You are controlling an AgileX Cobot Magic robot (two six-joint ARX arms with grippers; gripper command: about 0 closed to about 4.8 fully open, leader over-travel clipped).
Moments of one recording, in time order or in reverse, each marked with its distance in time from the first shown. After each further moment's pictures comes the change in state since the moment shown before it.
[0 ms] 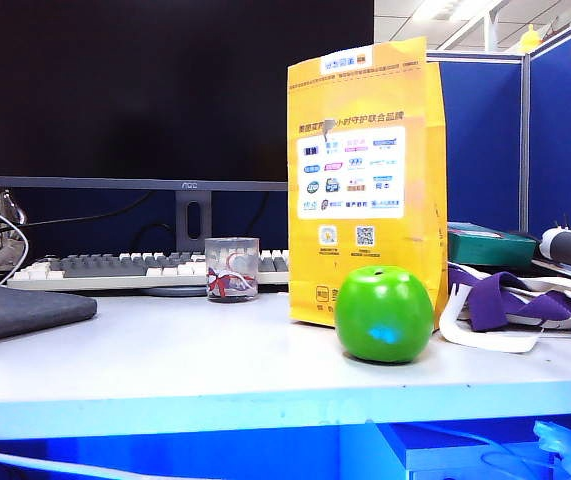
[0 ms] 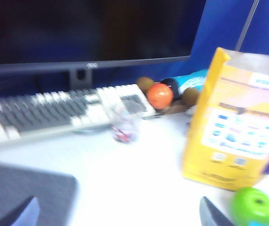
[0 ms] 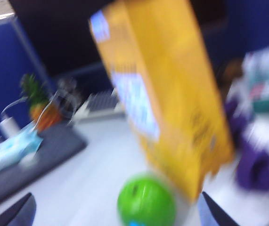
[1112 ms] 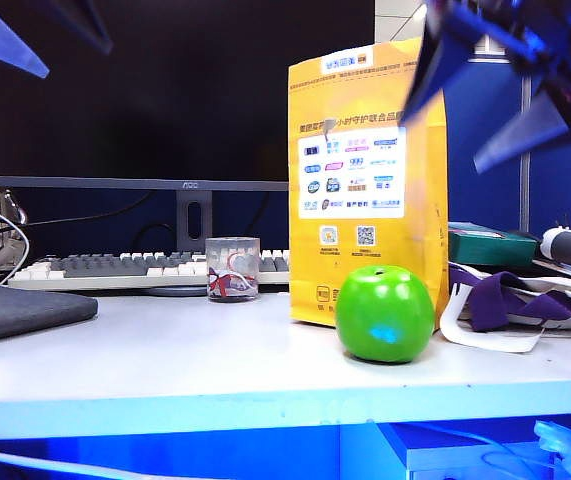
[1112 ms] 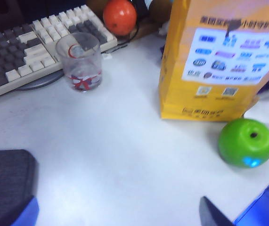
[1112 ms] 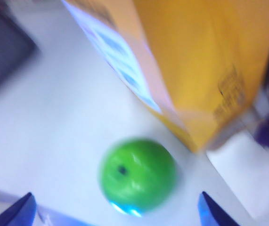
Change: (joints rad) left arm -0.106 0.459 0.180 -0.068 0.067 0.163; right arm 0.237 1.119 0.719 -0.322 0.174 -0.088
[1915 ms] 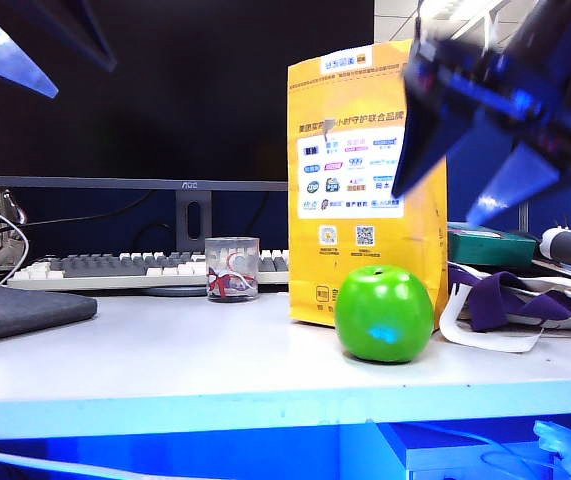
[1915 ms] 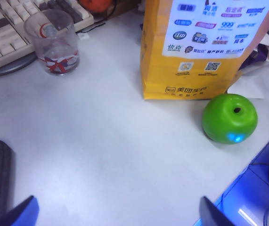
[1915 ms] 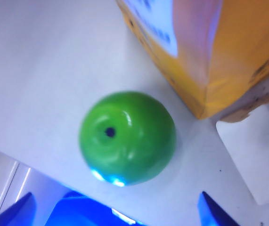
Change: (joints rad) left arm 0.000 0.028 0.000 -0.051 0.071 0.032; right arm 0.010 0.144 0.033 -0.093 -0.039 -0.158
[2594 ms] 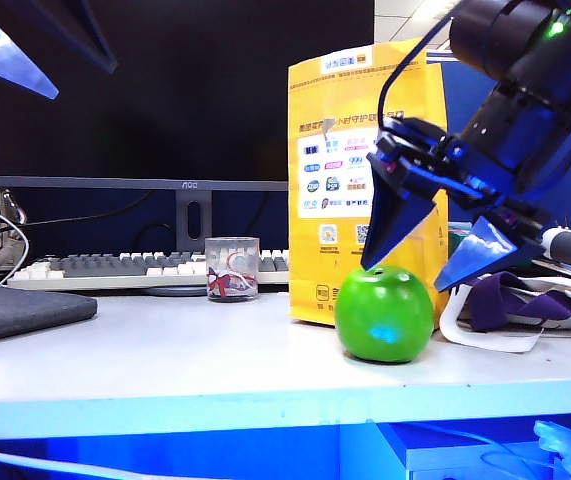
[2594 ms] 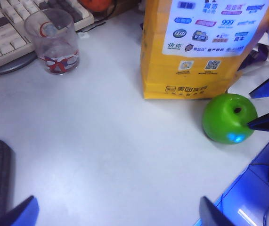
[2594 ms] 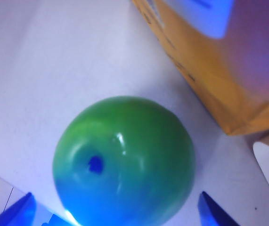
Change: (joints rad) left arm 0.000 0.000 0.000 0.001 0.000 -0.002; right arm 0.000 0.201 0.000 0.141 -0.060 -0.003
